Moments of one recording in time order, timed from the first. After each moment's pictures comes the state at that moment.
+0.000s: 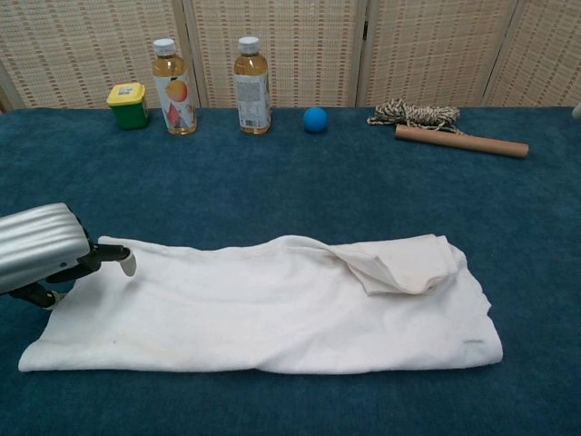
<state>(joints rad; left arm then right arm) -0.54 -1.77 0.21 -0.50 1.89 1.45 -0.22 0.30 -1.10 0.04 -1.76 -1.52 1.33 -0.18</state>
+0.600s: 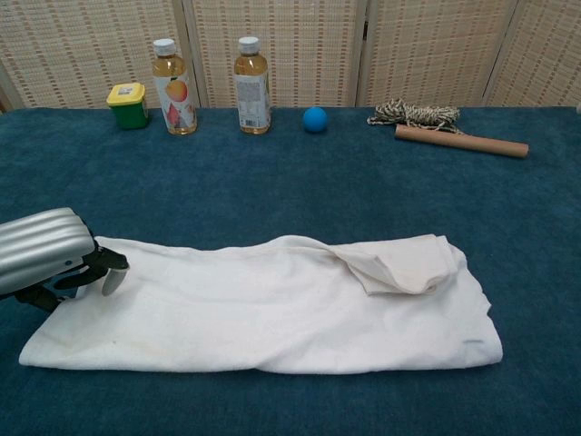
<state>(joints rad) -0.54 -1.75 0.22 -0.56 1.86 1.43 -0.30 0.29 -1.10 0.05 -1.75 -1.53 1.33 -0.16</state>
